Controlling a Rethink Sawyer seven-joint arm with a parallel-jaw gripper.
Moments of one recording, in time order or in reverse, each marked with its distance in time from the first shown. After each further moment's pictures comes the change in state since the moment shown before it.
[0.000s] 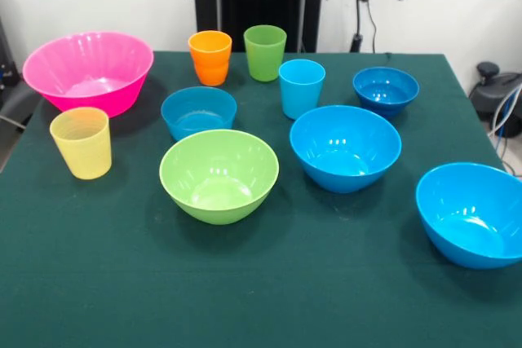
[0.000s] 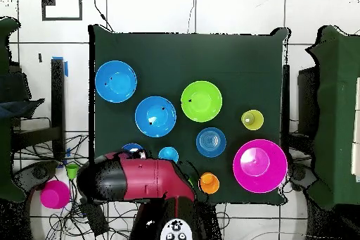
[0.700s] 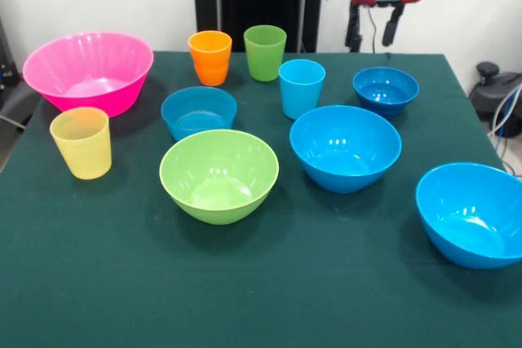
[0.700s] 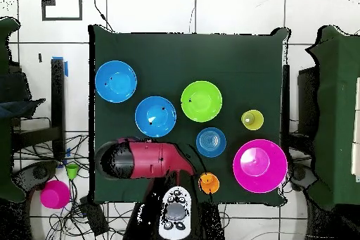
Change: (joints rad) arm 0.027 0.183 -0.060 -0.120 -0.004 -0.049 0.000
